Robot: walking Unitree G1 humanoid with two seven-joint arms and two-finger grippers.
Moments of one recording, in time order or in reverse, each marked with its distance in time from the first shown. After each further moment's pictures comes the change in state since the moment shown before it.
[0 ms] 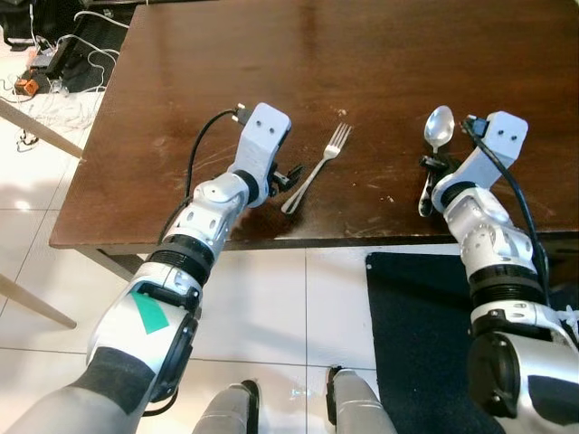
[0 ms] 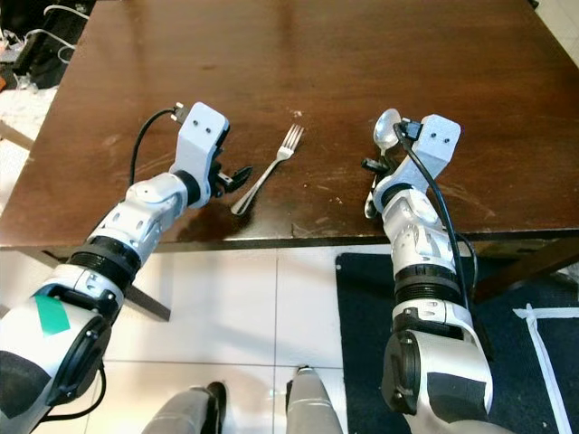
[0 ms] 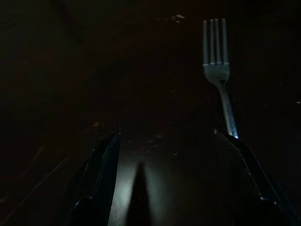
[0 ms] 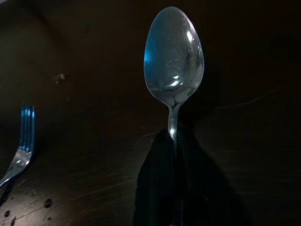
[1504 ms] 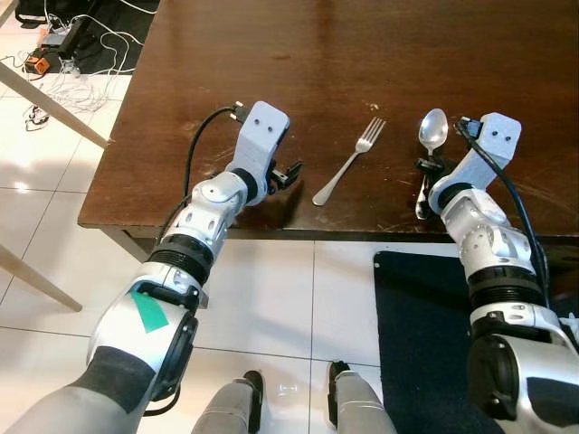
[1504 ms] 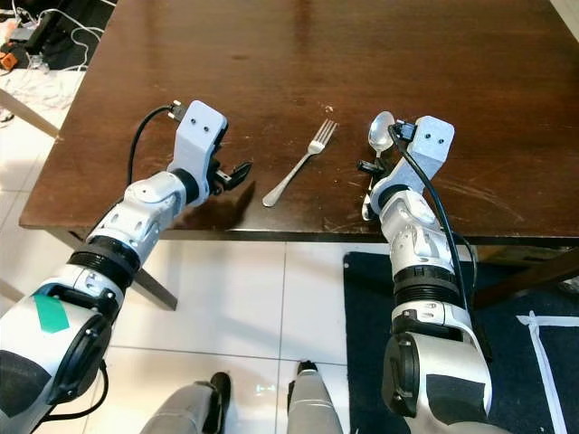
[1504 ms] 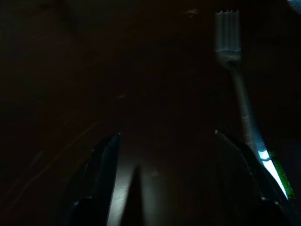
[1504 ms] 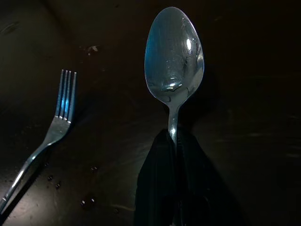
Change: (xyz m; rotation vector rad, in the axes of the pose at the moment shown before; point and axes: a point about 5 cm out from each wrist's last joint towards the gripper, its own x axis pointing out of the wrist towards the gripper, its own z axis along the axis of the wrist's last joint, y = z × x) left arm 0.002 -0.005 0.003 -0.026 -0.040 -0.029; right arm -0.001 0.000 -0.003 -0.010 0.022 0.005
